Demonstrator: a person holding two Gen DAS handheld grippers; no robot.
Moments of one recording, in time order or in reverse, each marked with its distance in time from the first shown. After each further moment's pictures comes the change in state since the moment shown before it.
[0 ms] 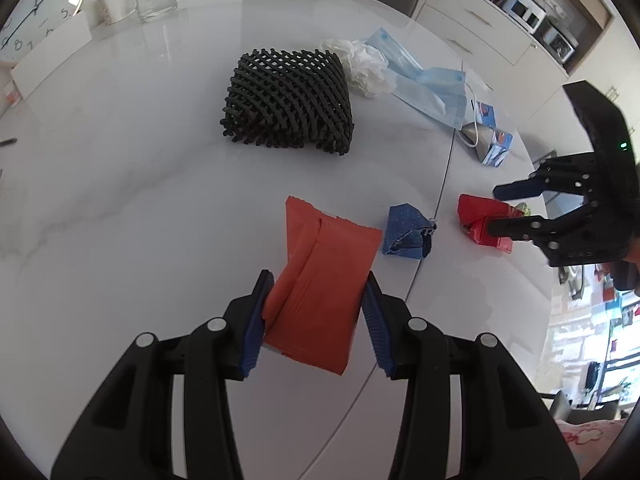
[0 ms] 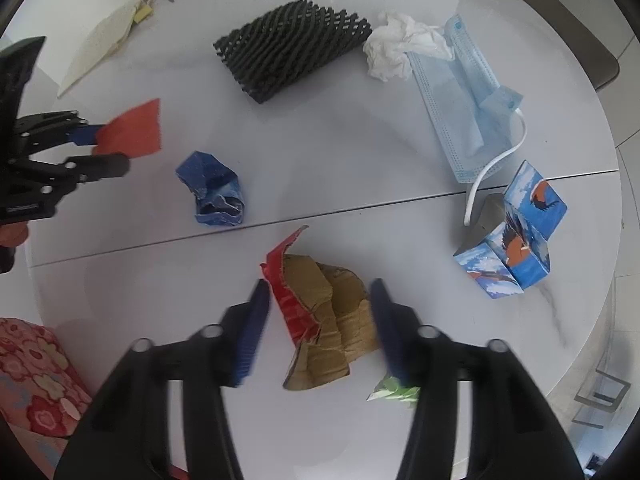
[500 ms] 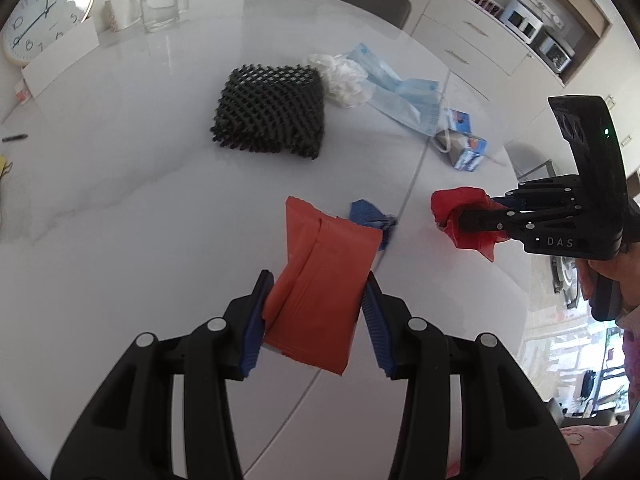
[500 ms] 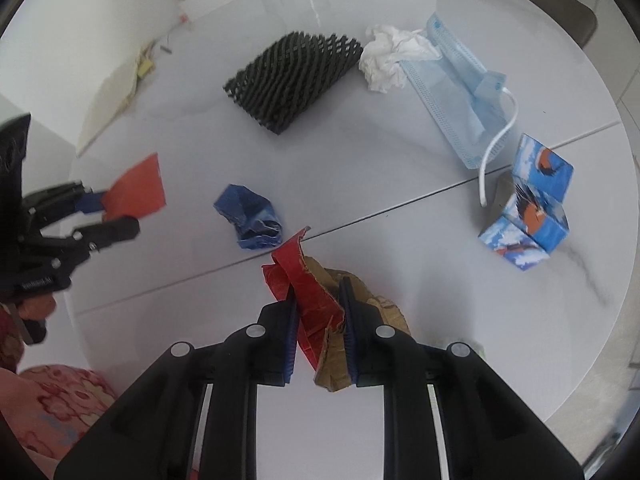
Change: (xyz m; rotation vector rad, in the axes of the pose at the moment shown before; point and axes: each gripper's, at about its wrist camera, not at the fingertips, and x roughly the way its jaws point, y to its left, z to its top) left arm -0.030 -0.028 -0.011 0.010 -0.036 -0.013; right arm -0.031 0.000 -0.017 0.212 -0.153 0.161
